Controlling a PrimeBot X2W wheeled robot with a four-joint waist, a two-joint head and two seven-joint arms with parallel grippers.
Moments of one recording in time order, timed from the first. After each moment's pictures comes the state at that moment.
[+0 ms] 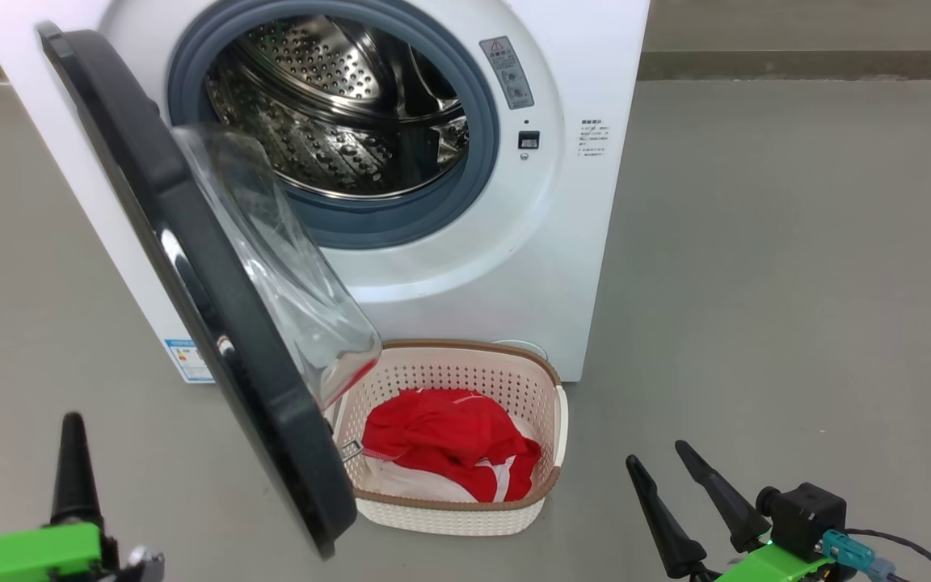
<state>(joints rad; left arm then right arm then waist) -0.09 0.04 0.20 0.13 -1.28 0.06 -0.14 -0.02 -0.12 0.30 0.31 0.51 0.13 -0.26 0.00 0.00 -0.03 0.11</state>
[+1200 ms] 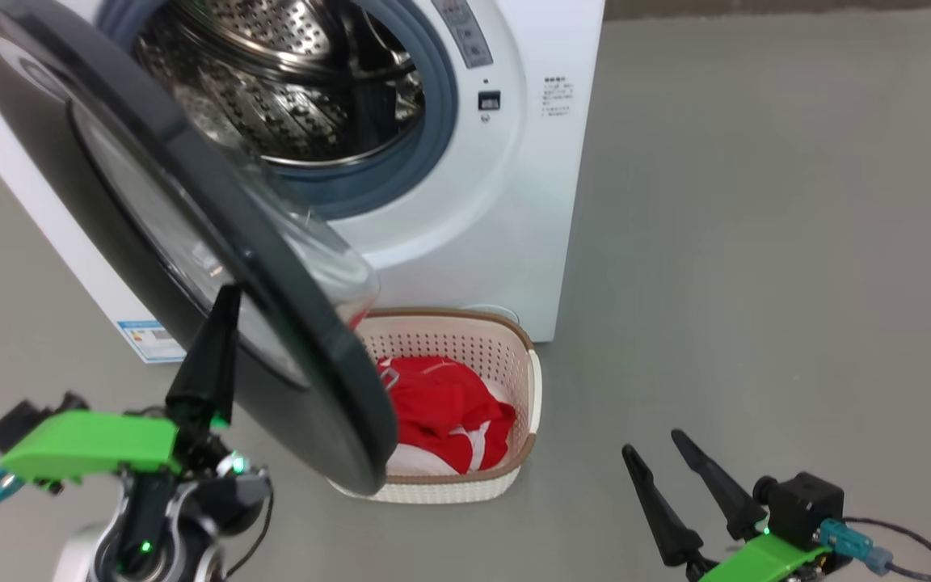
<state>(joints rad) -0.23 0.04 -0.04 -0.12 -1.67 0.25 0.01 -0.04 -0.13 0.31 0.31 0.51 0.13 -0.26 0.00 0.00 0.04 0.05</state>
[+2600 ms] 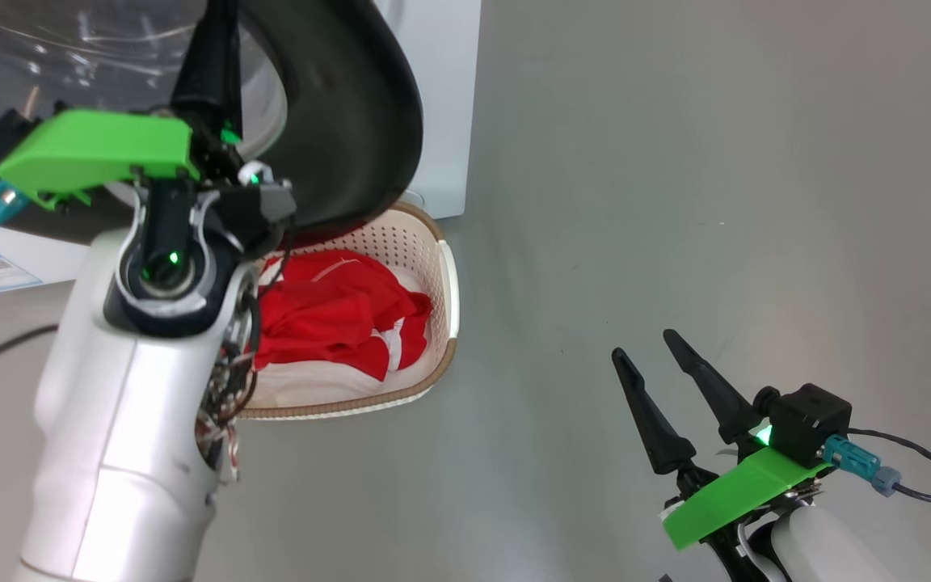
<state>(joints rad) -0.90 0.03 -0.18 0.40 -1.75 0.06 -0.12 -0.21 -0.13 0.31 0.28 0.51 0.13 -0.26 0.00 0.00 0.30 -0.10</state>
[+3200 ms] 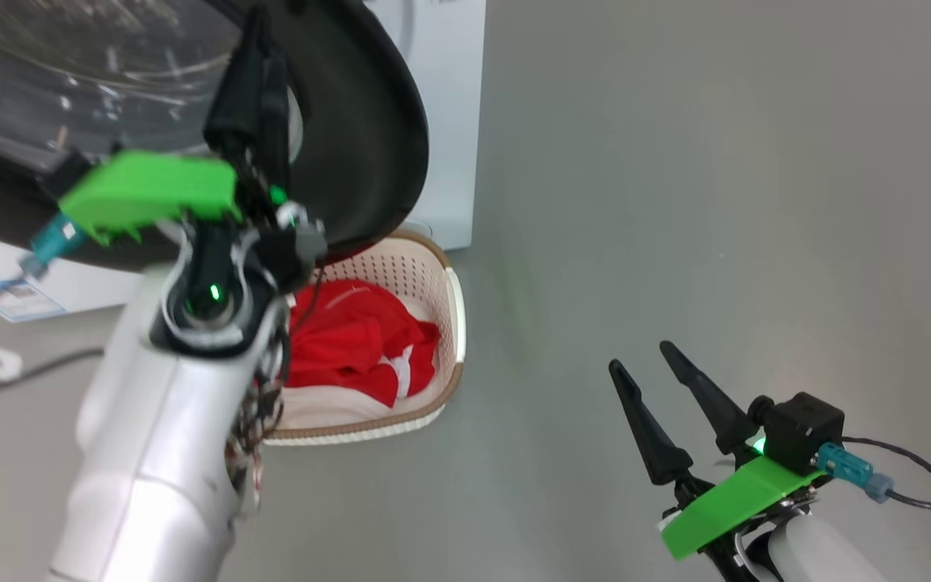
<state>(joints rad) -0.91 0.02 -0.25 0.53 -1.80 -0.05 -0.12 -0.21 -0.13 0.32 0.30 0.51 0.13 -0.26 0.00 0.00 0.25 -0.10</state>
